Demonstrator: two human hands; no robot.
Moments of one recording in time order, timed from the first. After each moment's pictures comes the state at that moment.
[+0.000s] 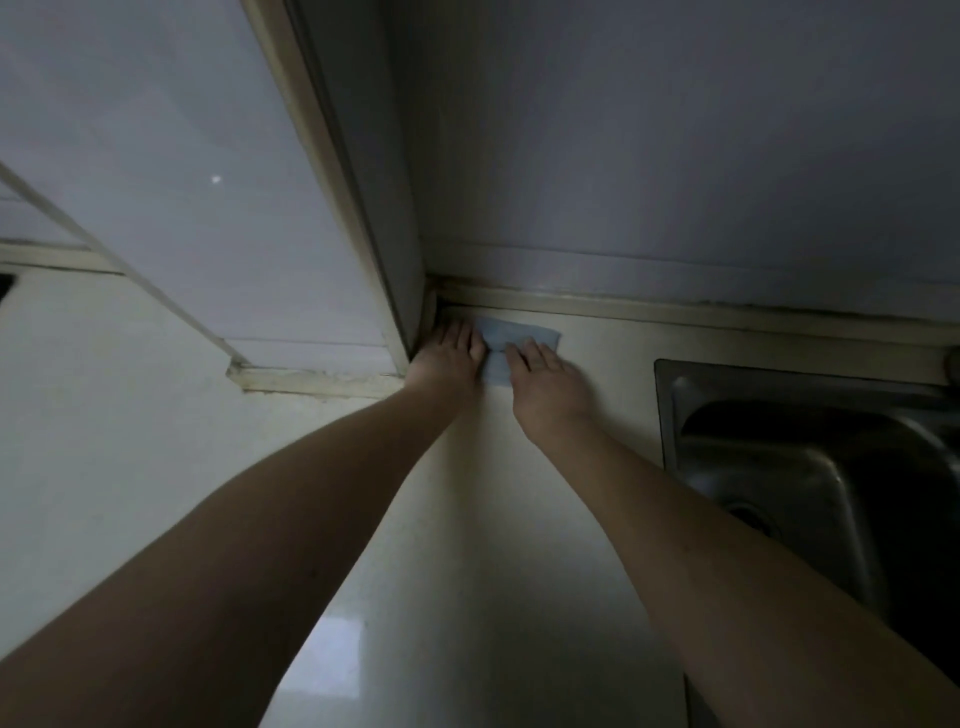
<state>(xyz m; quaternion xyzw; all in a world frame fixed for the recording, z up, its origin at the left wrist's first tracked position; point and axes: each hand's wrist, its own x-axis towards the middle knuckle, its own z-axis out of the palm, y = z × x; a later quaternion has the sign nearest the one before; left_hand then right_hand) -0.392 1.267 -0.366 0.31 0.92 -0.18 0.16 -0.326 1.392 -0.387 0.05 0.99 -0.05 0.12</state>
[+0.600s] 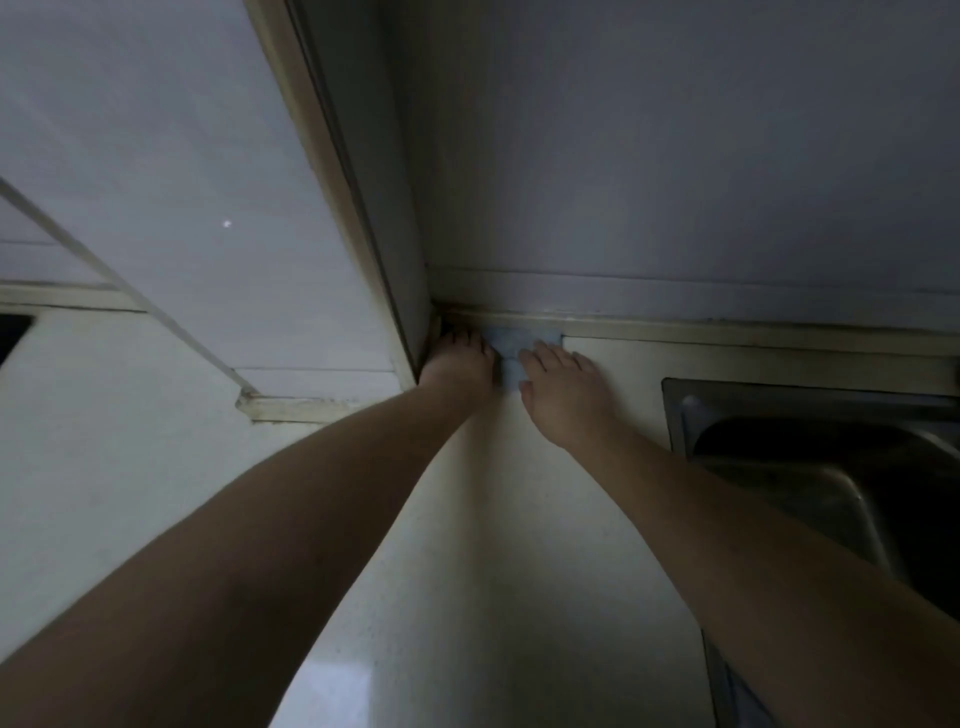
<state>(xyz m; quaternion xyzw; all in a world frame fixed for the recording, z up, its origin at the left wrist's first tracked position) -0.410 1.282 -0.345 0.31 0.92 -0.16 0.16 -0.335 1.413 -0.379 0.01 1.00 -0.05 0.02</state>
